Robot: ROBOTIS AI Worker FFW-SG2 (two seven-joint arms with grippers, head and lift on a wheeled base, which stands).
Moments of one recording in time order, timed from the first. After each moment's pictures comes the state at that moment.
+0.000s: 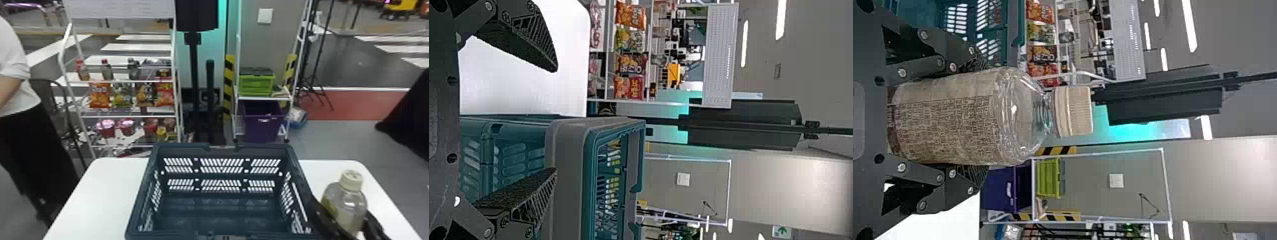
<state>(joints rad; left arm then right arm) 0.86 0.35 -0.13 -2.06 0.21 -0.34 0.23 0.65 -0.07 -0.04 -2.51 -0.15 0.44 0.13</state>
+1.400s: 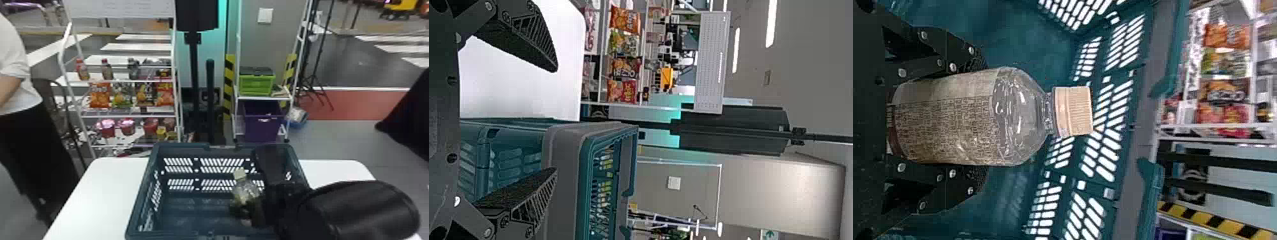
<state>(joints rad) 0.88 0.34 -0.13 -2.04 0.21 -0.41 0.23 -0.20 0.00 0.28 -1.97 -0.11 1.45 0.01</state>
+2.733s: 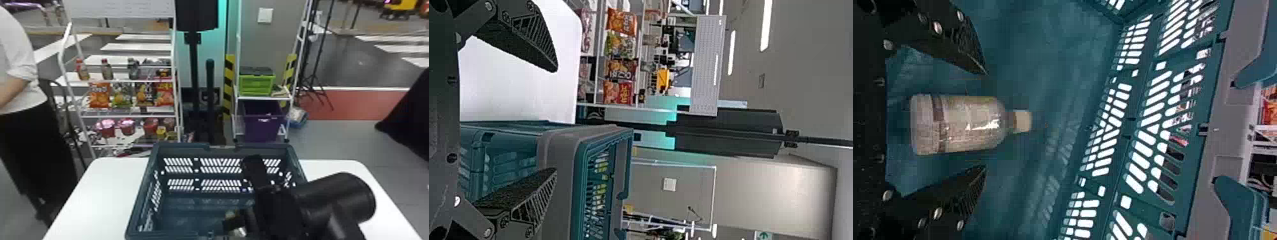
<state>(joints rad) 0.89 0.35 -0.12 -2.03 0.22 -0.45 0.23 -0.30 0.00 0.32 -1.72 -0.17 1.43 -0.02</state>
